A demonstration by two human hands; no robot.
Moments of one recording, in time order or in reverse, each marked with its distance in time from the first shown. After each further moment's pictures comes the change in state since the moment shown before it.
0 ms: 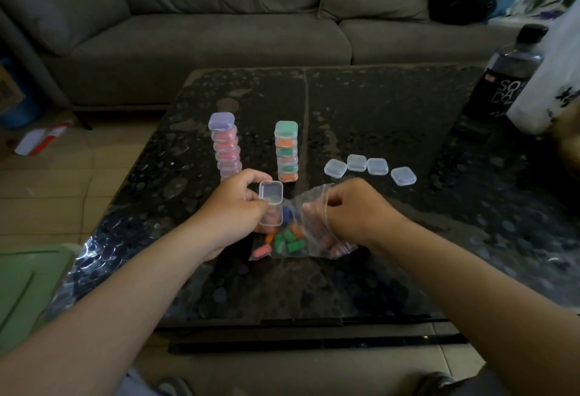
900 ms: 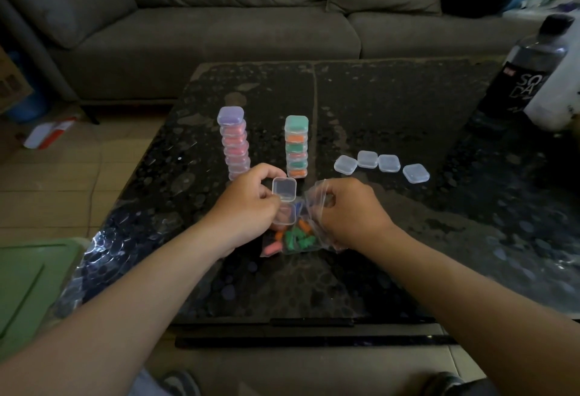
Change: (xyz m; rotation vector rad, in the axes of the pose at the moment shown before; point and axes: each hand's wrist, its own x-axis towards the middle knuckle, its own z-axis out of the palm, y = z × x) left_hand 0.002 -0.003 0.004 0.112 0.023 0.061; right_hand 0.028 0.010 0.021 -0.189 0.106 -0.174
